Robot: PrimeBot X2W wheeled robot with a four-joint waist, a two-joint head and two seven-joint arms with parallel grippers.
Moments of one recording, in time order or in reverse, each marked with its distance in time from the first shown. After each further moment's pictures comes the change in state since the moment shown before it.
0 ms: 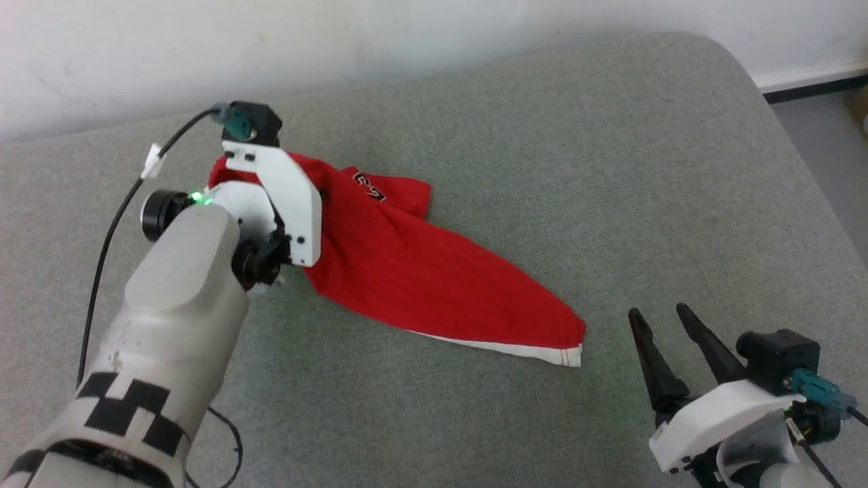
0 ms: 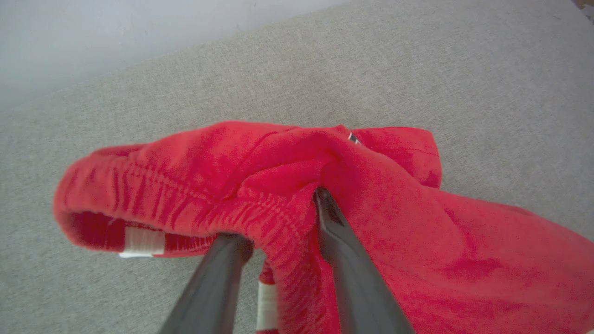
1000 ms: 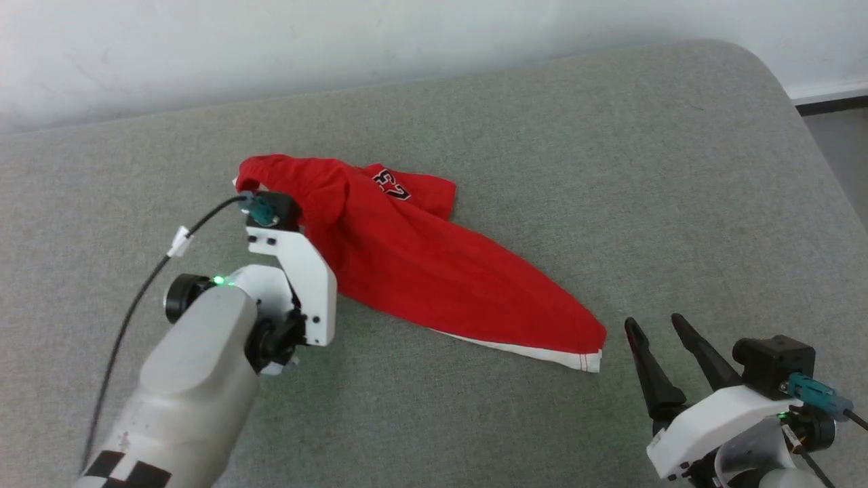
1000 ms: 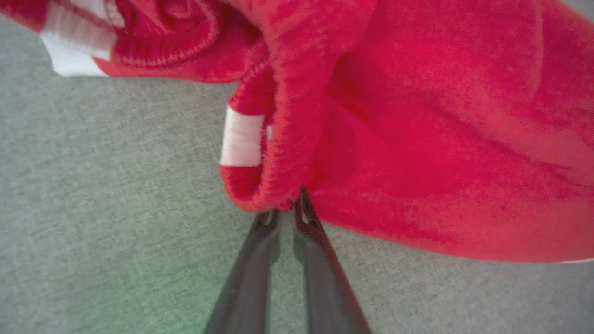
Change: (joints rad) left arm 0.256 0.055 -0.030 -0.238 -0.056 0.086 0.088; right arm 0.019 0.000 0.000 0.007 0.026 0.000 0.019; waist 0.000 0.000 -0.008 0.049
